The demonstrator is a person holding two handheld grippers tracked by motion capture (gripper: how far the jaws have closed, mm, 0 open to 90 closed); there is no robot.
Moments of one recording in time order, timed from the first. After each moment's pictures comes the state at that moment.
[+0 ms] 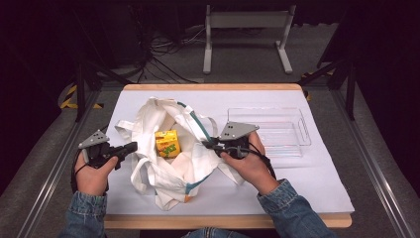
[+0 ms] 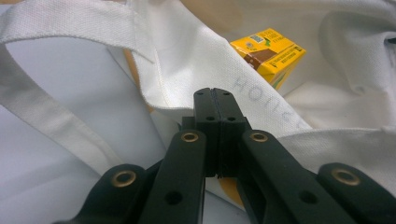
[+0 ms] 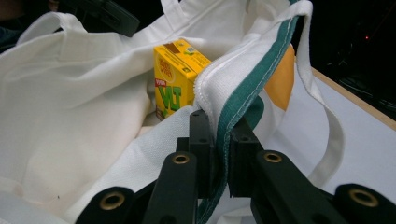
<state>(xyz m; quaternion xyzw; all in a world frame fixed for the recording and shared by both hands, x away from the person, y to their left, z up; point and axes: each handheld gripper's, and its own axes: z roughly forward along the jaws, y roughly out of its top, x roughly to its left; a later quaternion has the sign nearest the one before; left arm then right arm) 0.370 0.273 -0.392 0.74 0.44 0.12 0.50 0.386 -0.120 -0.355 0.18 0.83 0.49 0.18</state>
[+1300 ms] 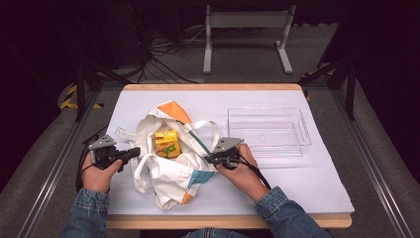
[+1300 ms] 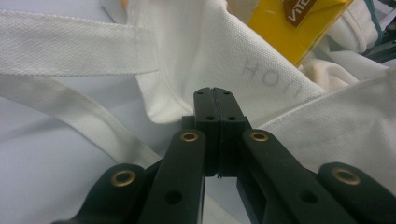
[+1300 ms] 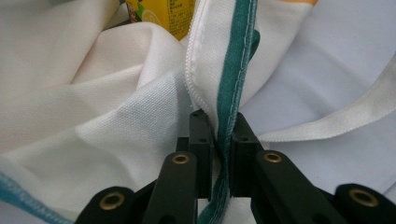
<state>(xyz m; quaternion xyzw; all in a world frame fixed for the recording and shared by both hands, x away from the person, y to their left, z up) 0.388 0.279 -0.429 0.77 0.42 0.10 0.47 0.398 -0.112 -0.435 0.24 0.87 0.41 0.15</state>
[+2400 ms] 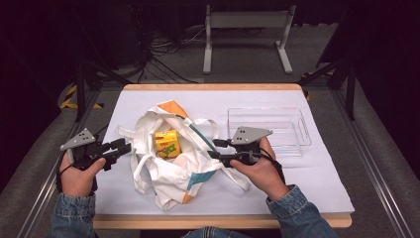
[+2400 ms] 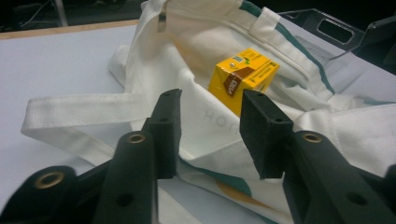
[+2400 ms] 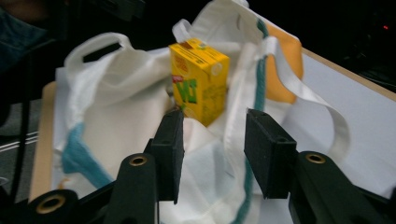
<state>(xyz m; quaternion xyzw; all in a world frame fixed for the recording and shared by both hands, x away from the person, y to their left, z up) 0.357 0.295 -0.369 0.75 0.39 0.14 0.52 0.370 -0.142 -0.355 0.19 0.82 0.52 0.14</state>
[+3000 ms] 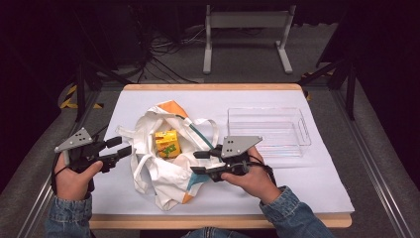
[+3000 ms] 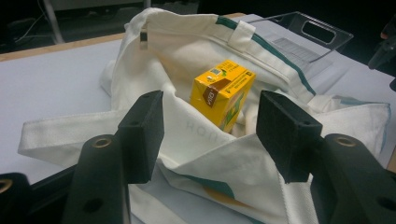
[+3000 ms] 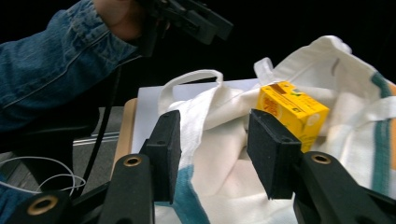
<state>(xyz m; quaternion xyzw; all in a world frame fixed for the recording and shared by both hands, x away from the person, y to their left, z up) 0.347 0.292 -0.354 0.75 0.37 0.15 0.52 0.351 -0.110 -0.355 0.07 0.81 0.58 0.06</state>
